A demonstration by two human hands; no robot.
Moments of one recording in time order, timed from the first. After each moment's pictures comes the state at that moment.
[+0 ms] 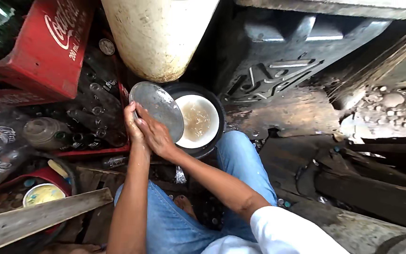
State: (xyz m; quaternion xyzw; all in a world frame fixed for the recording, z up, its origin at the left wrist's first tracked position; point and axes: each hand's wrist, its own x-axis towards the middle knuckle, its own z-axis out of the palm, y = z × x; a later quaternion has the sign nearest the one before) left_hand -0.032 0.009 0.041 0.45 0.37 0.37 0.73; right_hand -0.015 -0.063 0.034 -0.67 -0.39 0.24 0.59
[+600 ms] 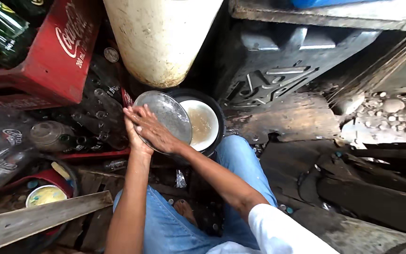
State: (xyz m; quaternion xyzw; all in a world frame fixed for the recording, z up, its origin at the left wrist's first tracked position) left_hand -0.044 0.006 0.050 0.35 0.32 0.30 0.83; right_hand 0.012 -0.054 0.015 -0.58 -0.54 0.23 0.56
